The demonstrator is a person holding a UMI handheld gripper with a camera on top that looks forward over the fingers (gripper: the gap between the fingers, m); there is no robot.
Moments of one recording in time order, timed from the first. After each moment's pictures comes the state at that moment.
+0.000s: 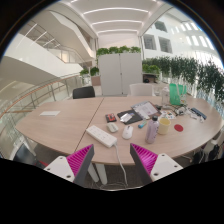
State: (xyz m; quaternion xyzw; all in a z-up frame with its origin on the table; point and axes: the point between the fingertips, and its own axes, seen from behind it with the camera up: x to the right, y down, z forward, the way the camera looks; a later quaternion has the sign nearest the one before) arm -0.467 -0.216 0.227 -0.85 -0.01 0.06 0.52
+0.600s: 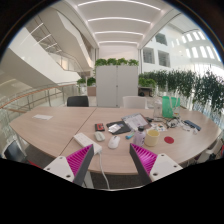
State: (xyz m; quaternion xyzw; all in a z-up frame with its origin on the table) arm -0.406 -0.211 0.233 -0.82 -0.02 0.01 0.58
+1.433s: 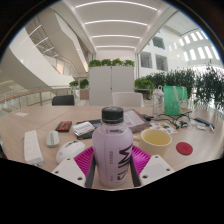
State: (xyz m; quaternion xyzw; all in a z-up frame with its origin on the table) arm -0.262 0.078 0.056 -0.79 -0.01 0.01 0.61
